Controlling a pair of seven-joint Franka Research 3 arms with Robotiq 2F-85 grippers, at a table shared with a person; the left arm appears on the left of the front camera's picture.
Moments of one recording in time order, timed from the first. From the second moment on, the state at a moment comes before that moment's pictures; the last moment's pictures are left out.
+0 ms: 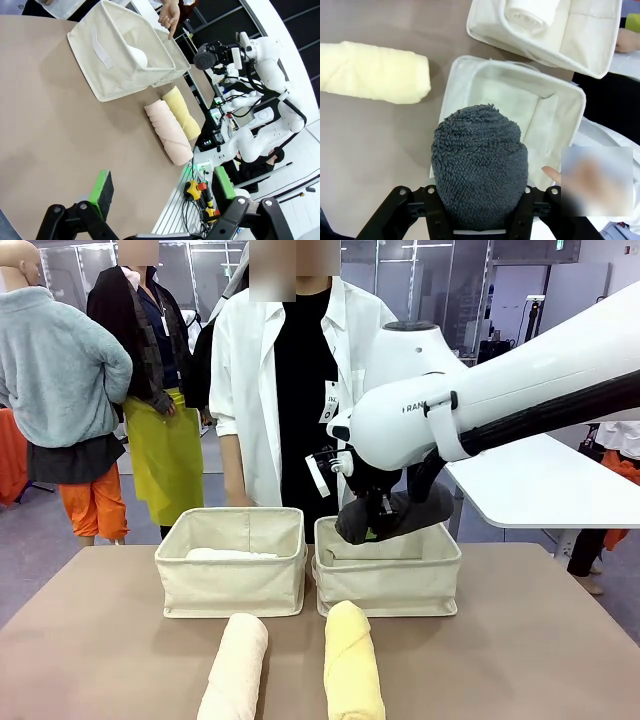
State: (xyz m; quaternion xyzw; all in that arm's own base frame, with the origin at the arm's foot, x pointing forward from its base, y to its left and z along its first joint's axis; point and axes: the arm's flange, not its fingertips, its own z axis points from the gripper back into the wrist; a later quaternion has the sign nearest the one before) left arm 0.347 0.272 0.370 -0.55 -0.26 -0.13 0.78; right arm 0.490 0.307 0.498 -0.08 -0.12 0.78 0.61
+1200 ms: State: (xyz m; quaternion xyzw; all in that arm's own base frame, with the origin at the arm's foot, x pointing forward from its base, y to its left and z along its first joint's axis) left arm 0.347 0.272 0.370 -0.55 -0.26 -0.13 0.78; right arm 0.587 0.303 0.445 -0.06 -0.11 0.74 0.66
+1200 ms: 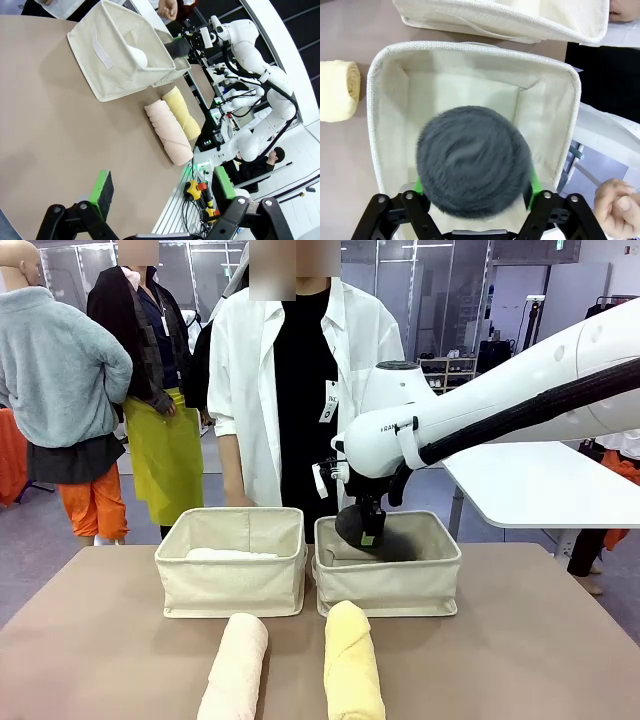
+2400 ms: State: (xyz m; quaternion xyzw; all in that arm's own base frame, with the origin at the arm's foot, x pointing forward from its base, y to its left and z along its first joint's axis) left arm 0.347 0.272 0.370 -0.55 -0.26 -0.13 0.78; right arm 0.585 0.305 0.452 -0.06 -0.12 0.74 0.66
